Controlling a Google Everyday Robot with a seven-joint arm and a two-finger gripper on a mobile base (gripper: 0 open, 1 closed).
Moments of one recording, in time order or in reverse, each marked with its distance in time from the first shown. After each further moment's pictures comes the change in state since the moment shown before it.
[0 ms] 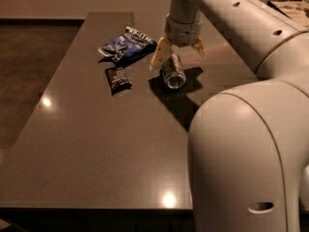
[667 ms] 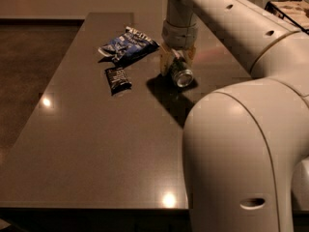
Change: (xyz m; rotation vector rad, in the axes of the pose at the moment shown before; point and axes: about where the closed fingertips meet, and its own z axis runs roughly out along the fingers) arm 0.001 0.007 0.011 0.002 0.035 0.019
